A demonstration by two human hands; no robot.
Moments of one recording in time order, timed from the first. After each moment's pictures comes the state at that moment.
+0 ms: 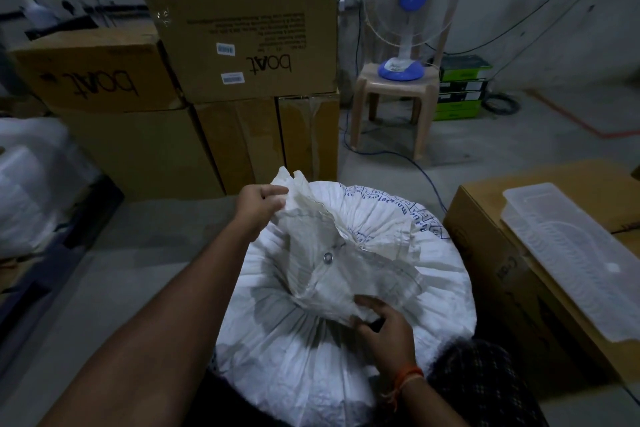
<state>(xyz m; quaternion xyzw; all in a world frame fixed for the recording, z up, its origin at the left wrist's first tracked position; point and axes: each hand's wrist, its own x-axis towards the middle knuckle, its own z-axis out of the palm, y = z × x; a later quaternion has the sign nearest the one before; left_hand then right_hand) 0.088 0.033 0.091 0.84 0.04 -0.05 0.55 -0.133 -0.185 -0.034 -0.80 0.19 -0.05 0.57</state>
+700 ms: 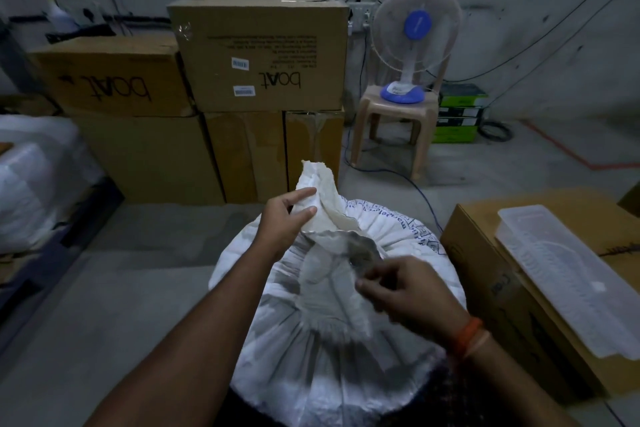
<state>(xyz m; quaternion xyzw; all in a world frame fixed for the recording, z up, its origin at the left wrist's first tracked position) 0.037 0.006 0.105 0.75 -0.07 -0.02 0.66 -0.130 -0.208 0.159 -0.92 -0.02 0.04 0.38</state>
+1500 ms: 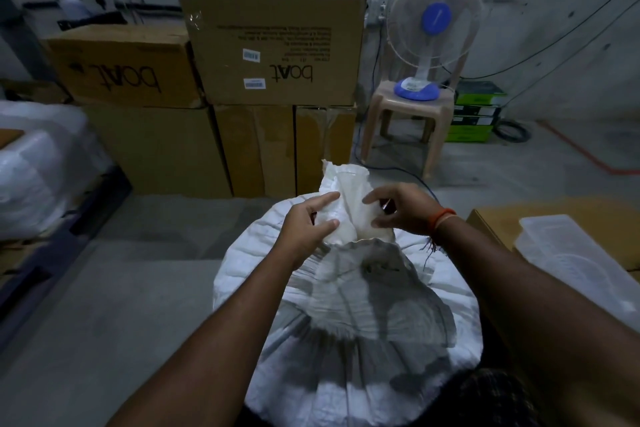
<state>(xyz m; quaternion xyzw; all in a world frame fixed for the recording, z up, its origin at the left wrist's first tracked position) 0.037 -0.008 0.093 0.78 -0.11 -0.04 0.61 0.046 -0.251 0.151 -0.96 -0.14 0.04 0.23</state>
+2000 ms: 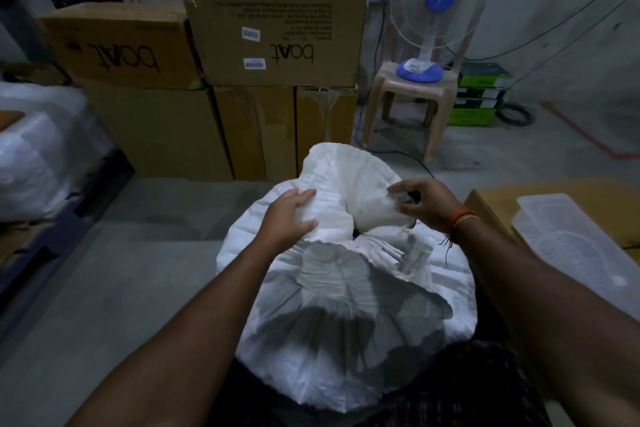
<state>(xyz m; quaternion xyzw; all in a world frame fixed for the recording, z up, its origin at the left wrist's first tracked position) 0.029 0.027 0.076 0.91 -0.10 -0.04 0.39 0.024 -0.293 0.112 -0.94 -0.06 -0.01 0.32</state>
